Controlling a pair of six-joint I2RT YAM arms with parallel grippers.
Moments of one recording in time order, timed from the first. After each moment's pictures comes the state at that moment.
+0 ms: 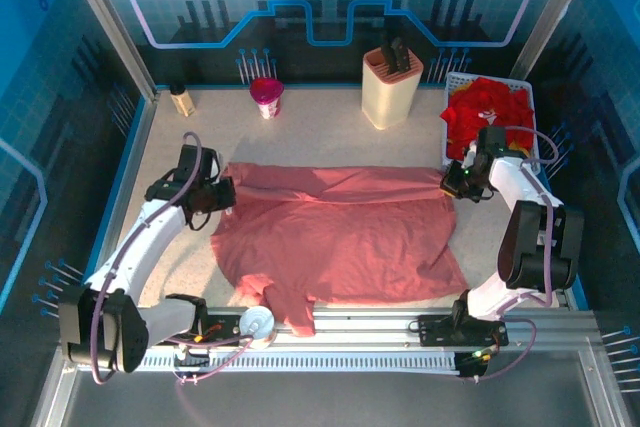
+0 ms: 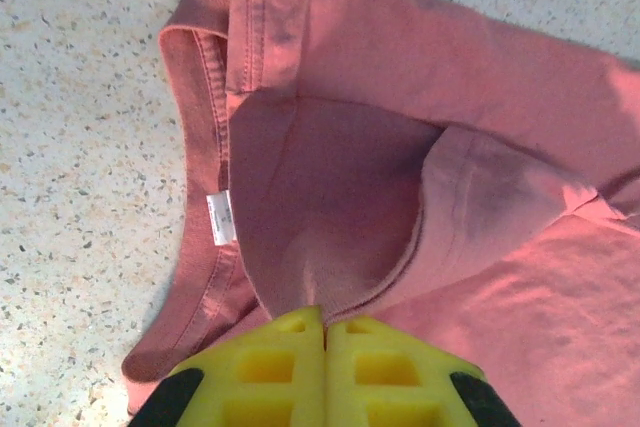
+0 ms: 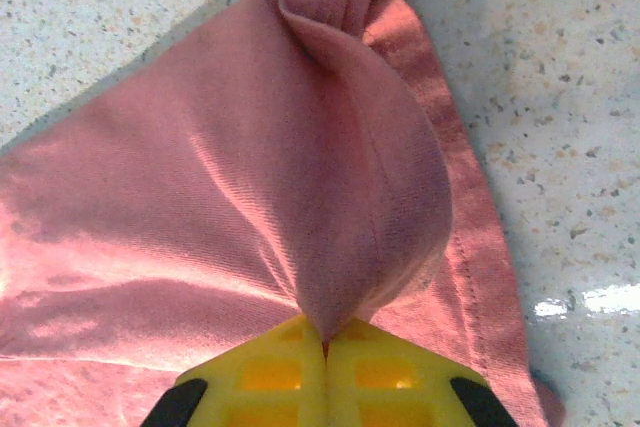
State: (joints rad) left arm -0.10 1.17 0.86 -0.71 0.05 -0.38; right arm -0.17 1.59 1.05 -0.74 -0.32 0.36
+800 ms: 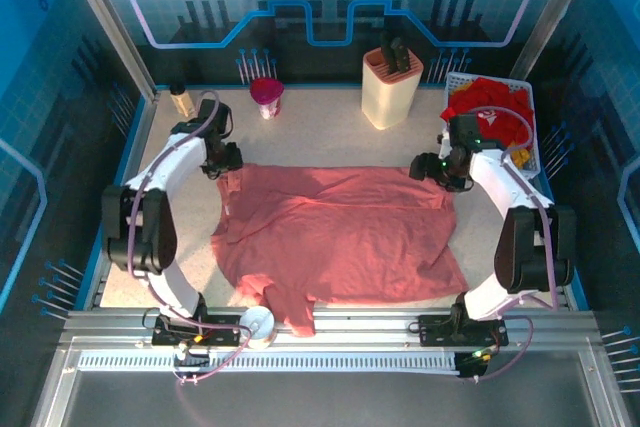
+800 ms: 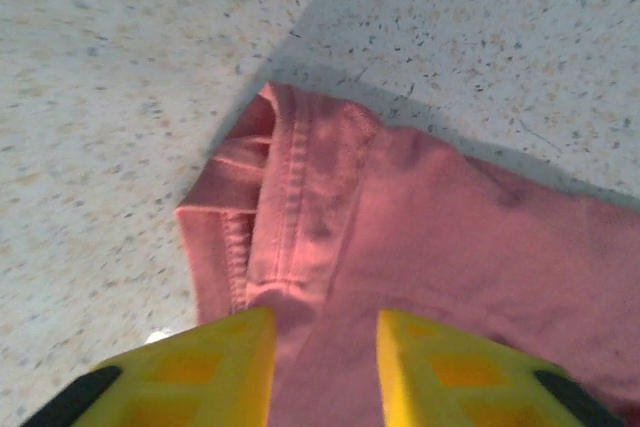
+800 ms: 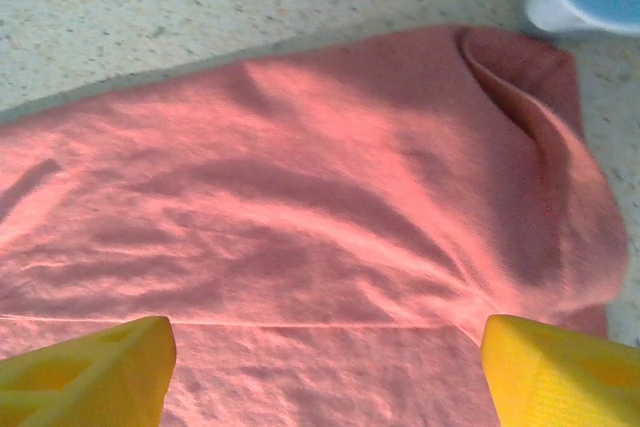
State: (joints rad) left arm -0.05 1.76 1.33 -0.79 -0.02 -0.43; right arm 0.03 1.59 1.17 -0.76 -0.19 0.29
